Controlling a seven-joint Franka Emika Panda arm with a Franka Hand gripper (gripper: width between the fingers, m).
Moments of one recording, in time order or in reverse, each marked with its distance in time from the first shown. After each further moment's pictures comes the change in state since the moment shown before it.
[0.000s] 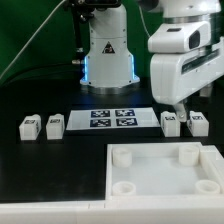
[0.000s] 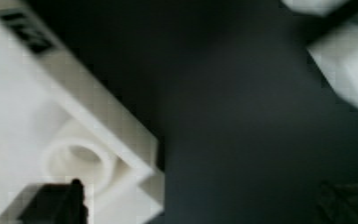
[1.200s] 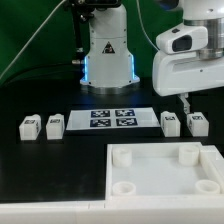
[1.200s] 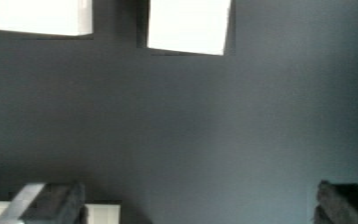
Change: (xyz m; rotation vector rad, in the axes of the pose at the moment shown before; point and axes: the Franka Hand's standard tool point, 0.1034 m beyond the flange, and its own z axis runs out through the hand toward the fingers) arm -0.003 -0.040 0.012 0.055 -0.107 0.707
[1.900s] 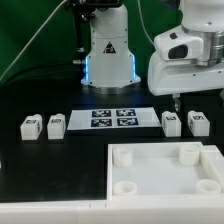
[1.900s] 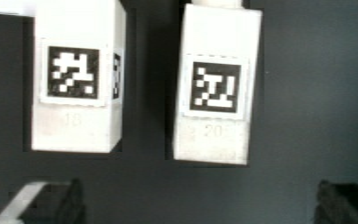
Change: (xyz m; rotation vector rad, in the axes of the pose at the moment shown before) arm -0.002 0.001 0.001 -0.003 -0.021 0.007
